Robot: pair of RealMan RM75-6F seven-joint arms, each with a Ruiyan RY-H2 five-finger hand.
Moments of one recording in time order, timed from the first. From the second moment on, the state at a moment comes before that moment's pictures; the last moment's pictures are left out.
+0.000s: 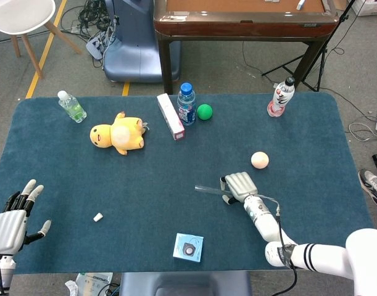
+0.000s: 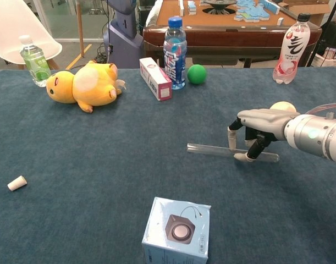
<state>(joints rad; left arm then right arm) -0.09 -1.14 -0.05 -1.74 1.44 1.47 0.07 0.83 -1.58 0.07 -1.44 -0.76 0.87 -0.47</state>
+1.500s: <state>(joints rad) -0.08 -1.13 -0.05 -1.74 1.44 1.48 0.07 1.03 -1.75 0.16 -1.21 -0.69 0.74 -0.55</state>
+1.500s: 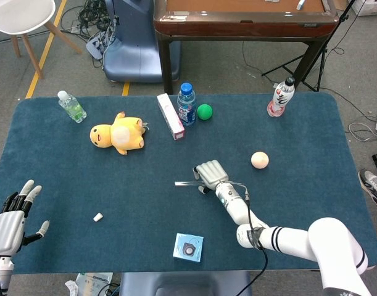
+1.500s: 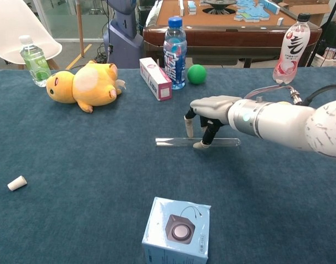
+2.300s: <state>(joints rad) -0.08 -1.14 -0.05 -1.73 1.44 1.47 0.06 1.03 -1.81 0.16 -1.16 -0.69 0.77 -0.57</state>
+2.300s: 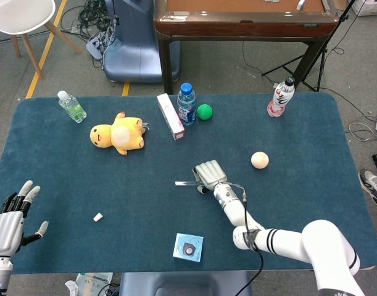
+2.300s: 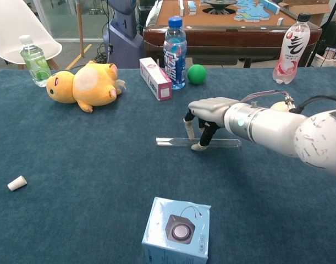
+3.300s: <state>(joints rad) -0.43 -0.98 -0.08 -1.64 1.59 1.00 -0.21 0.89 -1.31 0.23 -1.69 -0.80 0.90 -0.43</state>
